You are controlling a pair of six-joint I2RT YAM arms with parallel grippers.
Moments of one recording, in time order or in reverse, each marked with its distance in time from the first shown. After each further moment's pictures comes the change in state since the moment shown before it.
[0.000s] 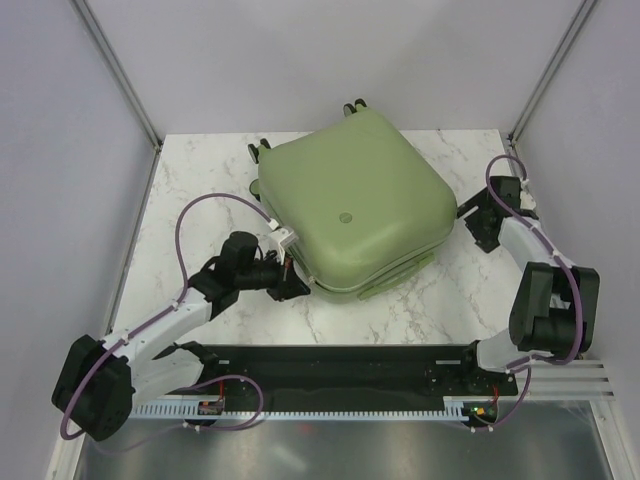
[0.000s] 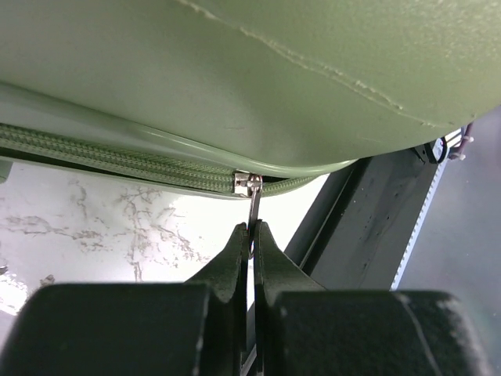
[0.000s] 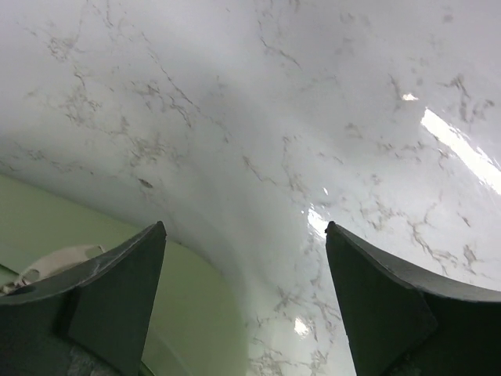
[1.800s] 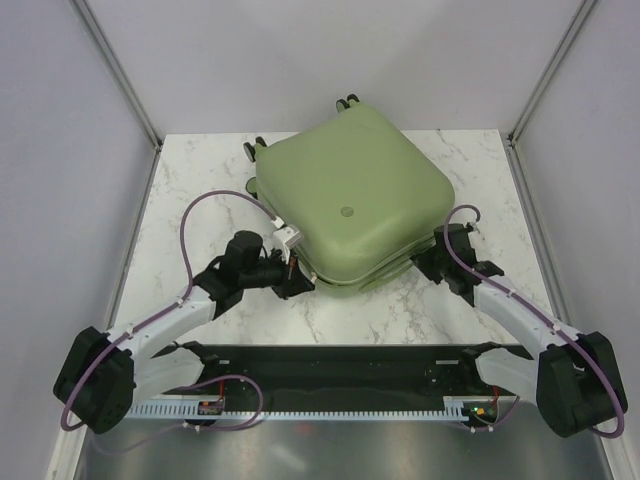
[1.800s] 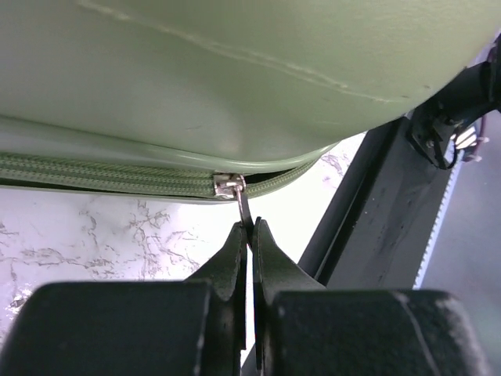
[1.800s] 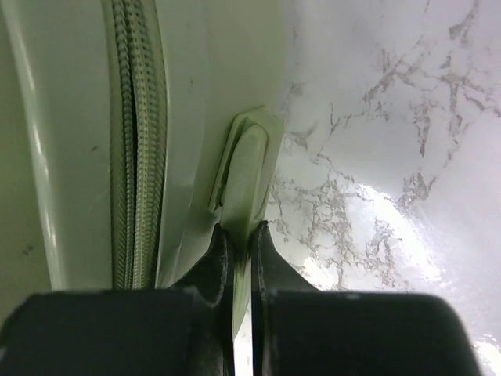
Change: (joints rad) left arm -0.015 0.050 0.000 0.088 0.014 0.022; right arm 0.445 -0.415 -0.436 0.118 0.008 0.343
